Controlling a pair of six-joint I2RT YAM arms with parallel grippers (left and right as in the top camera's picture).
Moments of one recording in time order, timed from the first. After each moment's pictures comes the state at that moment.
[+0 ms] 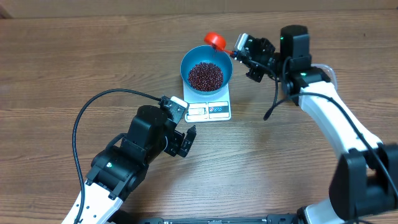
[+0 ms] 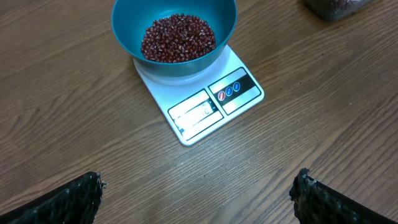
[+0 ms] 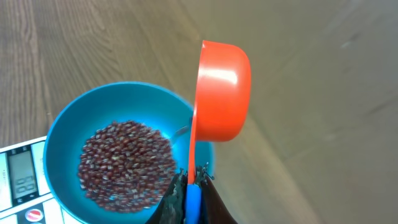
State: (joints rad) left arm -0.53 0.99 0.88 -0.63 -0.02 -0.01; right arm 0.19 1.68 1.26 -0.13 -0.62 -0.82
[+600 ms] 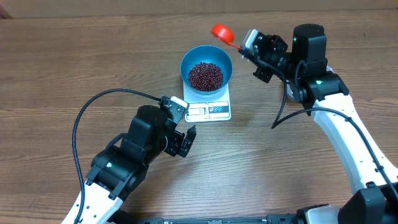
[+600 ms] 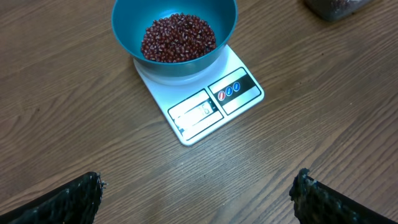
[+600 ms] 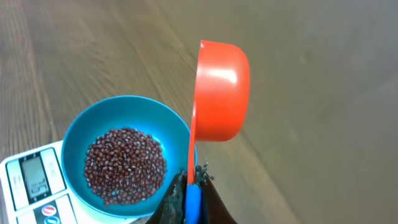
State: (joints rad) left arm -0.53 0.99 0.88 -0.63 -0.02 -0.01; right arm 0.19 1.54 1.26 -0.23 -0.53 -0.74
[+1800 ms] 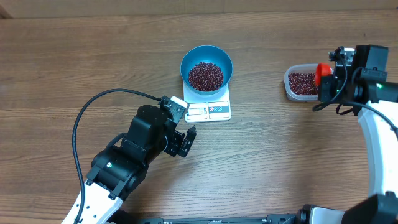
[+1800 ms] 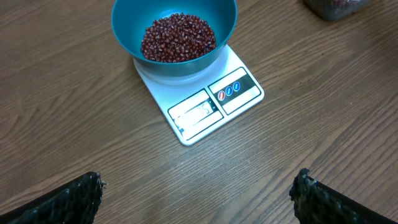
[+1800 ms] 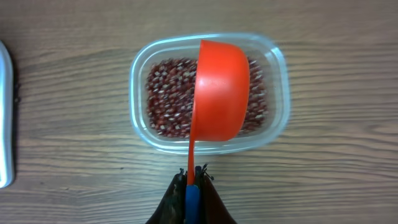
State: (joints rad) left arm -0.53 0.99 0.88 -0.63 -0.02 -0.01; right arm -0.20 1.49 1.26 -0.83 -0.11 -0.15
